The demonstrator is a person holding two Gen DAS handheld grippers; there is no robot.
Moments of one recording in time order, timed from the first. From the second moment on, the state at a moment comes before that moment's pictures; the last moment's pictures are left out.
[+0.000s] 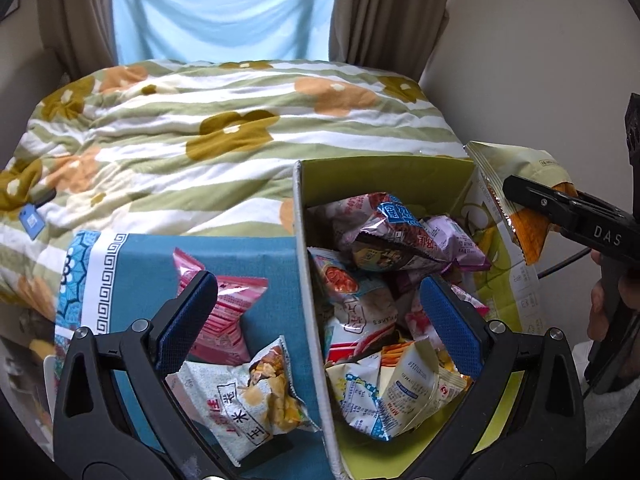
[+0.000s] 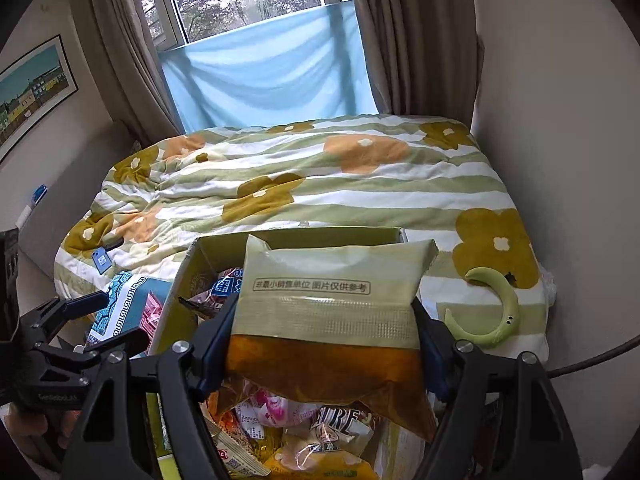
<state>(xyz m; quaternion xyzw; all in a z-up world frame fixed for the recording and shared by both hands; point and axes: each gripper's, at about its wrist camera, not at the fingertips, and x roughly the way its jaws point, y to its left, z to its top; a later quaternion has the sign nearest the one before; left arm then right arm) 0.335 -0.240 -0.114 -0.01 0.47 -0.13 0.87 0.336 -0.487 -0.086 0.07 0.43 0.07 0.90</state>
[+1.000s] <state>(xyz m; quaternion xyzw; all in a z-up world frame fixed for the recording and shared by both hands) 0.249 -0.136 -0.077 -0.01 0.45 -0.04 0.89 0.294 -0.473 -0.062 0.10 0.38 0.09 0.91</state>
